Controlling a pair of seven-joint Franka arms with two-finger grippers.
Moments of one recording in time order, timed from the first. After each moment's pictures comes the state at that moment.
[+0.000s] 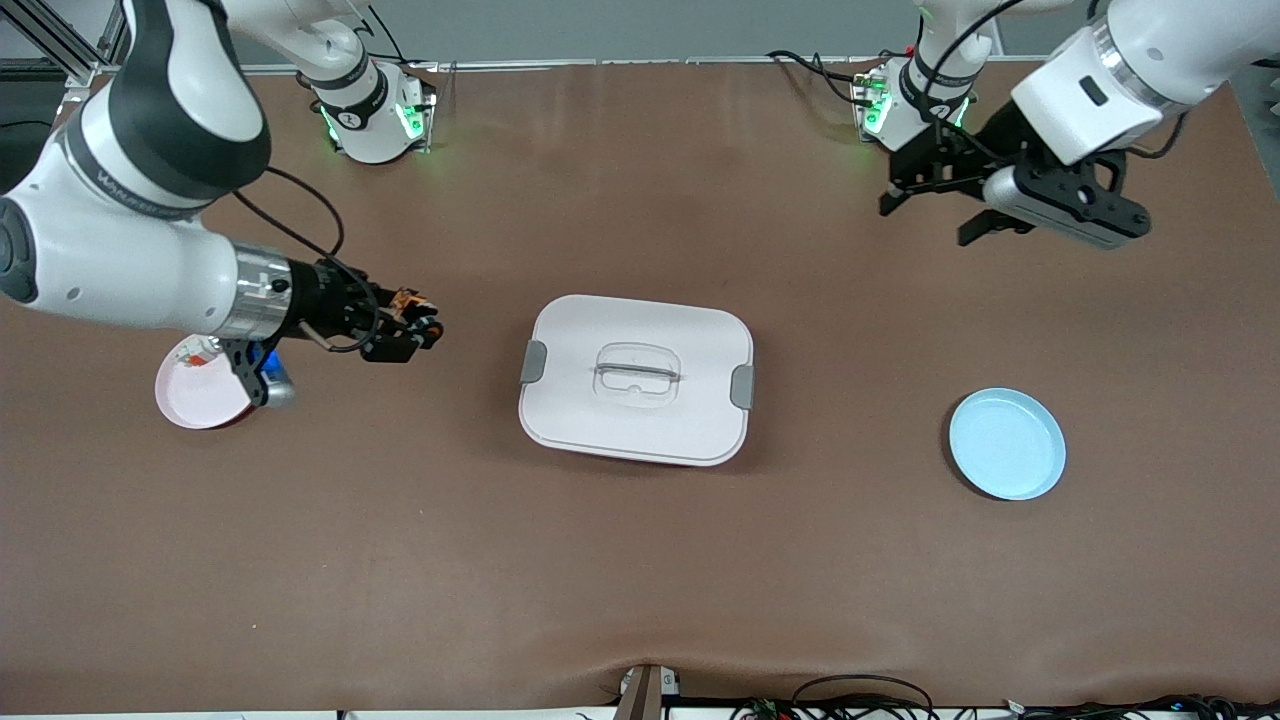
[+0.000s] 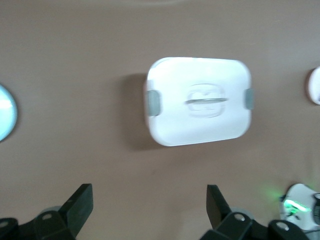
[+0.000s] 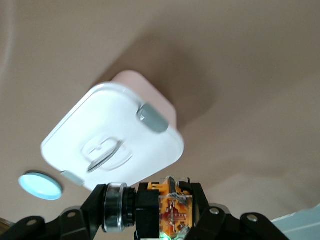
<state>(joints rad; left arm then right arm) -0.03 -0.03 -0.29 -1.58 -0.38 1.68 -0.12 0.29 0.25 -0.05 -1.52 0.55 1.66 1.05</state>
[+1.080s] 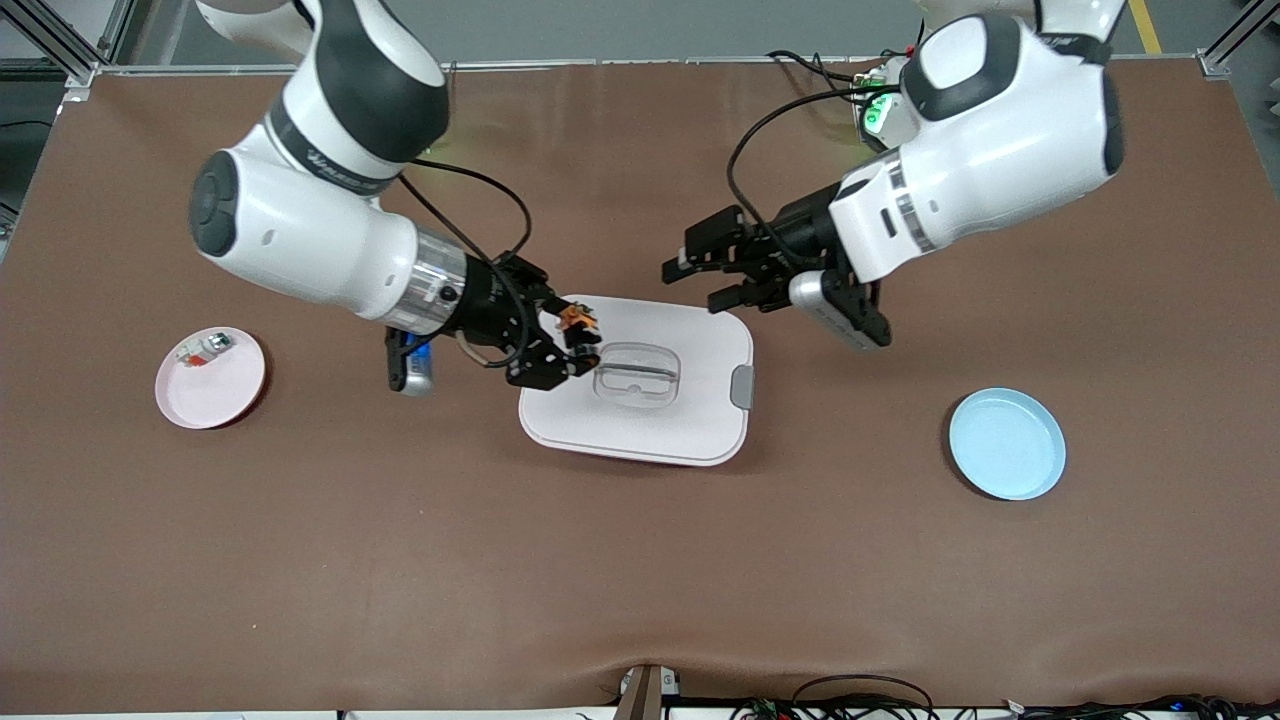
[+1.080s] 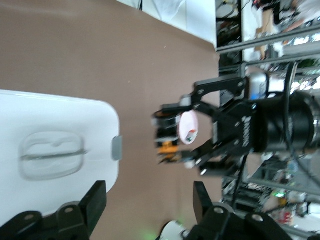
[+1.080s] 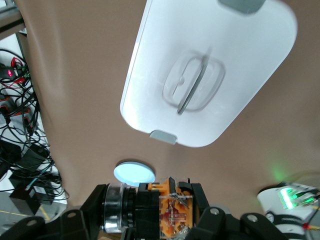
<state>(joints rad) -0.10 0.25 -0.48 -1.58 -0.82 2.24 -0.12 0.53 0.46 -0.05 -1.25 0.64 1.95 1.66</state>
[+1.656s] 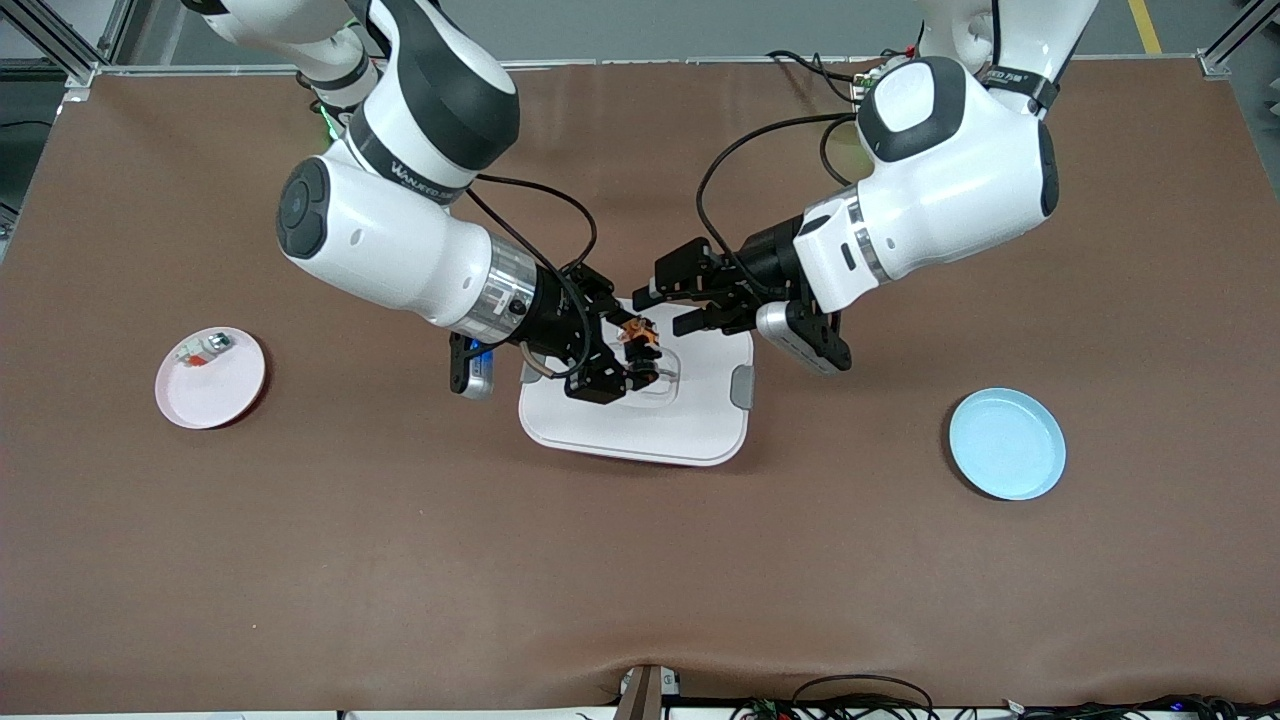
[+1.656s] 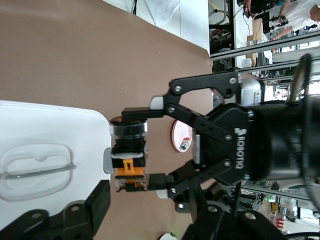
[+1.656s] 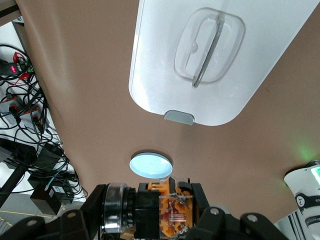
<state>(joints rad) -0.13 0.30 -0.48 -1.58 -0.84 2.31 -0.05 0.58 0.56 -0.05 -1.11 0.64 2.00 1.81</state>
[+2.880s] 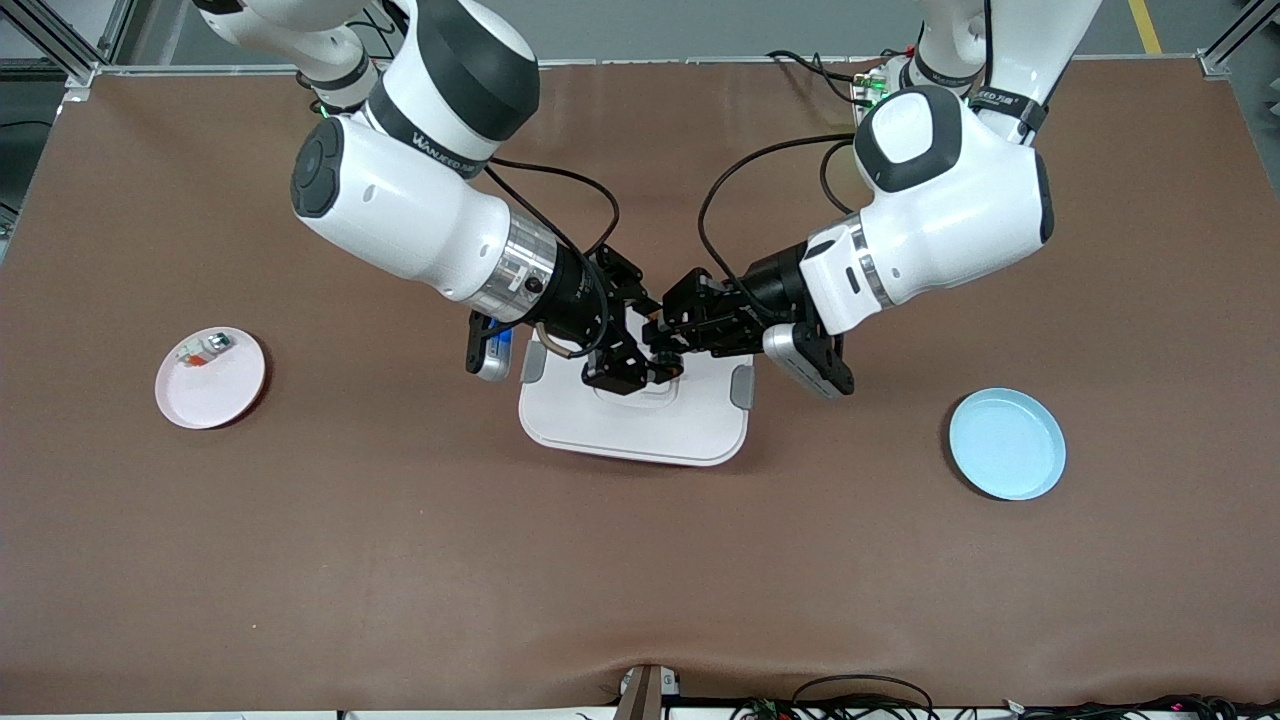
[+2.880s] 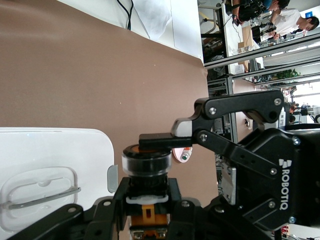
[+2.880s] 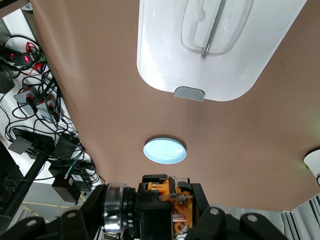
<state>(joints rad) -0.12 0.34 -0.48 -1.57 -0.88 2.37 0.04 0.61 0.56 -0.05 -1.08 0.64 2.06 1.89</state>
